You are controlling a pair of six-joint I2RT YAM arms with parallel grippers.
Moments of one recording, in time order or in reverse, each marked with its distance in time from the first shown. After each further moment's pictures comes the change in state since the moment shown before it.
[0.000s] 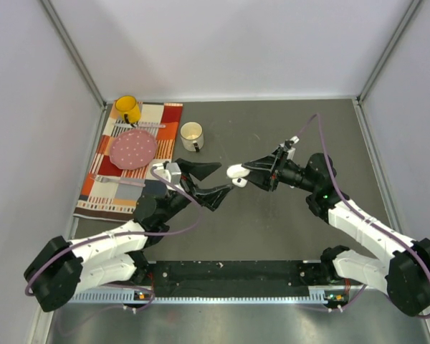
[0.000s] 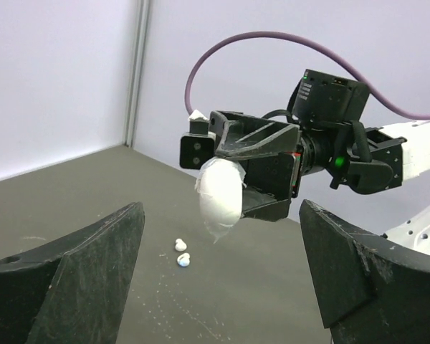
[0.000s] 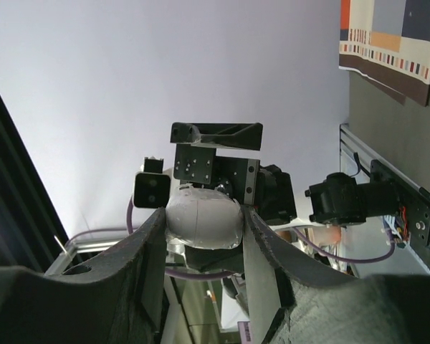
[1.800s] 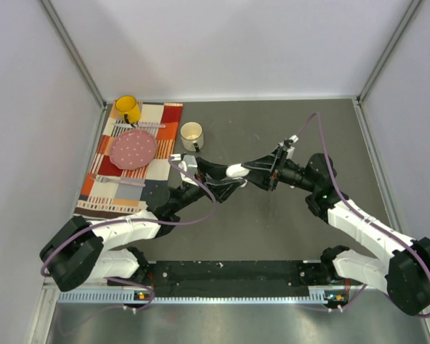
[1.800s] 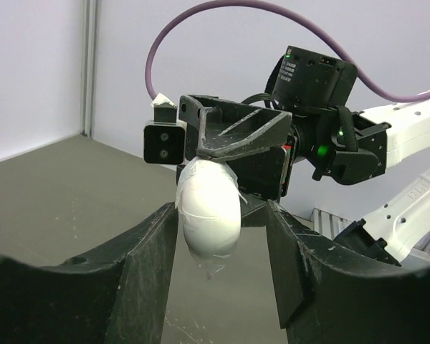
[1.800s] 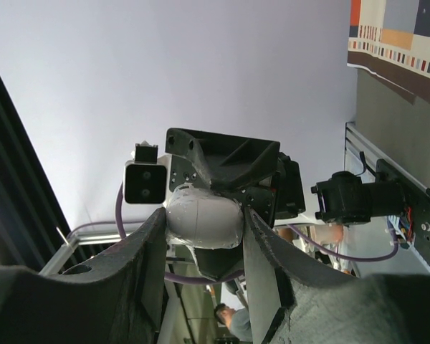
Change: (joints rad) left arm 0.001 0.239 0.106 0.144 0.143 -0.055; right arm 0.010 0.006 0.000 0.038 -0.007 0.010
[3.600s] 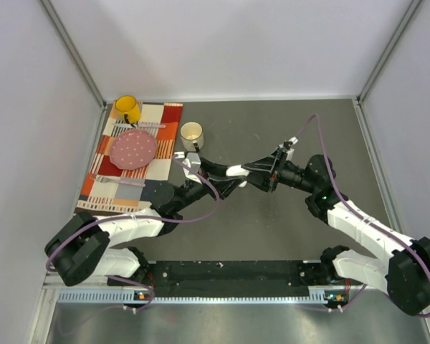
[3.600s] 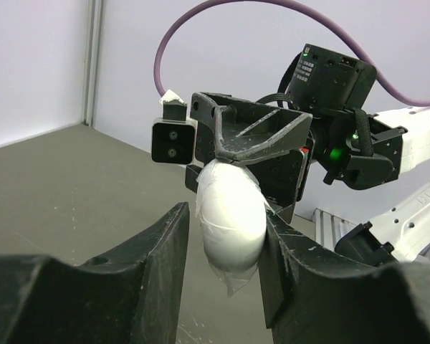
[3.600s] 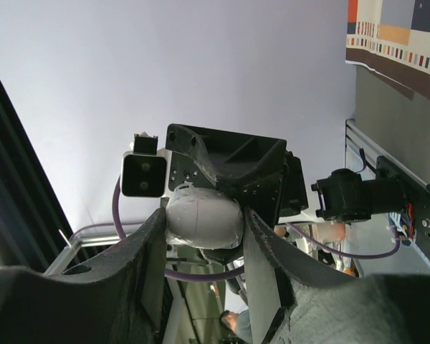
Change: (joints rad) left arm 0.000 0.056 0.015 0.013 -0.022 -0.025; right arm 0.004 -0.001 -0.015 0.007 0.002 0.014
